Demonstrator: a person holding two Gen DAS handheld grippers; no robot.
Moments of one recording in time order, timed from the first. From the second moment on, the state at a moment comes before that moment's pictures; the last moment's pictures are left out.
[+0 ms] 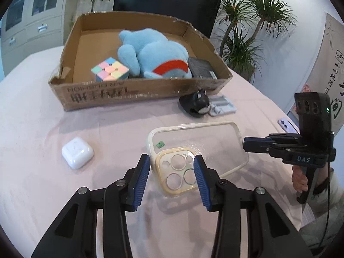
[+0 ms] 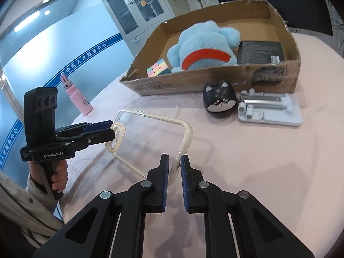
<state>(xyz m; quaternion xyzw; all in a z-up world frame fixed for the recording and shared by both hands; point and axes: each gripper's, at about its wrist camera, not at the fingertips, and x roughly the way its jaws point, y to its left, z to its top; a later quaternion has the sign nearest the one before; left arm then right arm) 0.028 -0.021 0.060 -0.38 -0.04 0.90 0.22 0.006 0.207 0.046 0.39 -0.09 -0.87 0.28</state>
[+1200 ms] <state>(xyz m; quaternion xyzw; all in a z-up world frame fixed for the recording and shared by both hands) -0.138 0.064 0.145 -0.29 -0.03 0.93 0.20 -0.121 0.288 0.156 0.24 -0.05 -0.96 0.16</state>
